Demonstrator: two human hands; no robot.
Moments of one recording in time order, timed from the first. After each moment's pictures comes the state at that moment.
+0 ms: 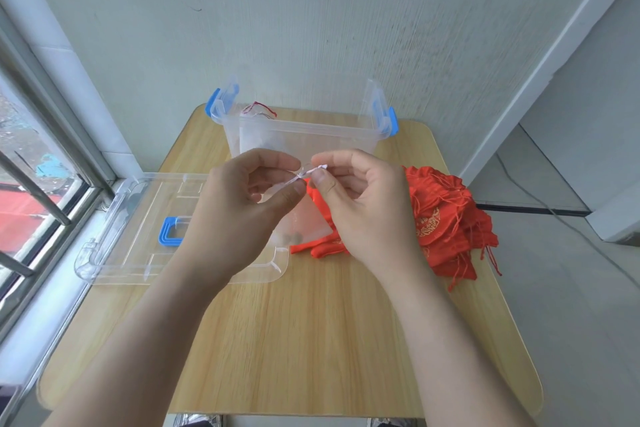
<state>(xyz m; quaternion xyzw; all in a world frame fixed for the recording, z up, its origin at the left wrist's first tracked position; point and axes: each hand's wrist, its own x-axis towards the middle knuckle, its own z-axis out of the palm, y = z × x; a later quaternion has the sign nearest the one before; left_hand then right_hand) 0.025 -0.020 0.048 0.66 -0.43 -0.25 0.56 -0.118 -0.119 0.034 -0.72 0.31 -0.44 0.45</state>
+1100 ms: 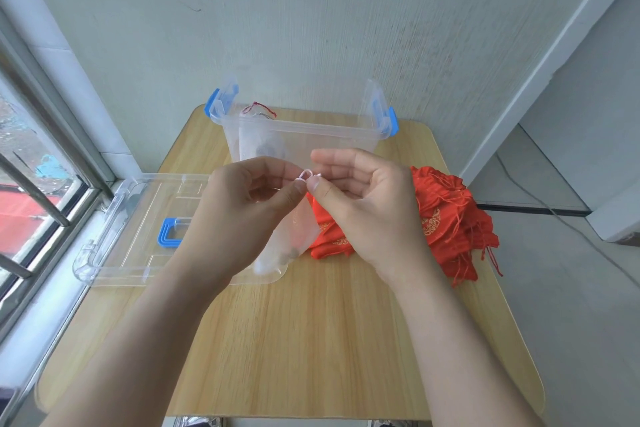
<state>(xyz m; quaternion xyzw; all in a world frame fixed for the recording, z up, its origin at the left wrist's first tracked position) 0.024 -0.019 0.048 0.66 -0.43 -0.28 0.56 -0.123 -0.117 0.040 -0.67 0.29 -0.43 0.53</state>
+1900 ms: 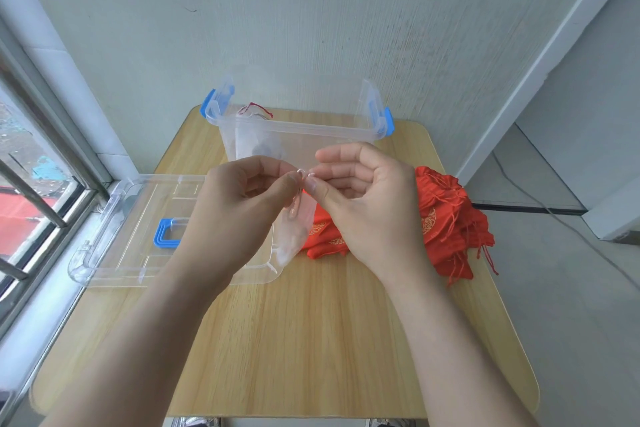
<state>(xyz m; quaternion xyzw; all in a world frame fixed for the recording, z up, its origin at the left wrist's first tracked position) 0.019 -0.023 0.050 0.65 -0.41 -0.28 0.58 -0.126 -0.114 0.045 -0.69 0.30 -0.44 0.48</state>
